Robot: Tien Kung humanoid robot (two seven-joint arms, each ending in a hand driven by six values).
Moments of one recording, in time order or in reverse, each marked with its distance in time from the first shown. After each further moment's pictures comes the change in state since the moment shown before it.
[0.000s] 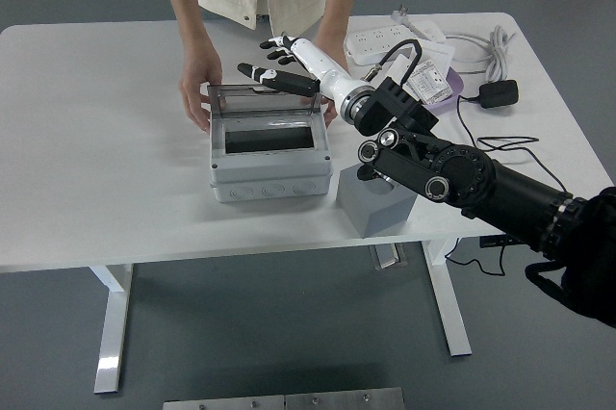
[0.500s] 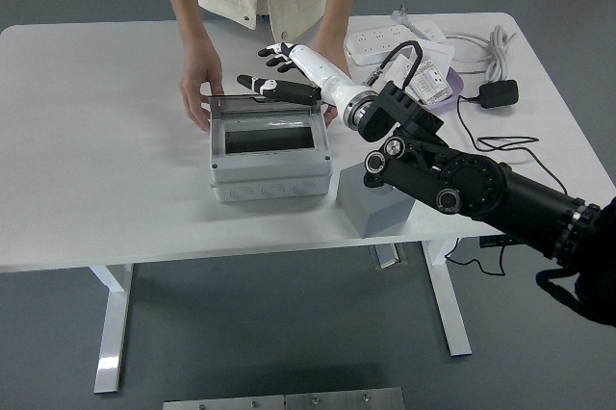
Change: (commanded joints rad) left arm 0.012 -0.005 -0.010 0.000 0.000 0.002 -0.001; right arm -0.041 -0.047 0.010 0.093 -0.085 0.020 -0.038
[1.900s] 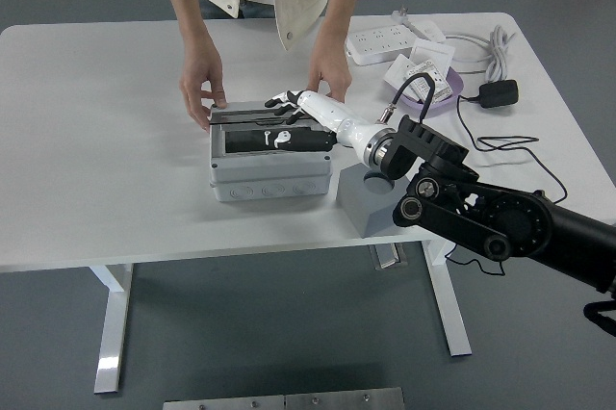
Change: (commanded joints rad) left arm 0.006 -0.002 -0.005 0.000 -0.006 0.002 -0.006; right arm -0.116 -0.160 0.009 0.297 -0.121 0.069 -0.096
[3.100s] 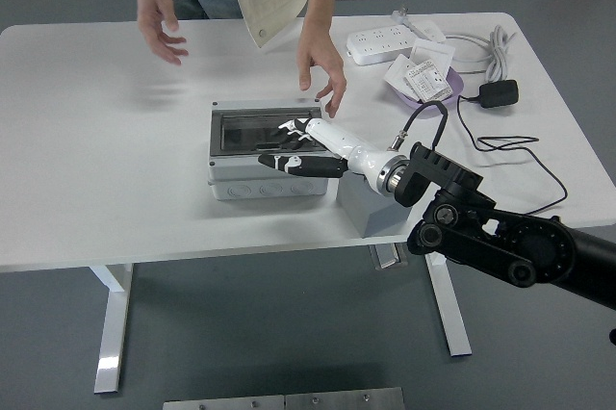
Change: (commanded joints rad) left arm 0.007 -0.006 0.002 0.000 -0.004 0.001 0.000; right arm -0.095 -0.083 0.013 0.131 0.025 -0.010 0.016
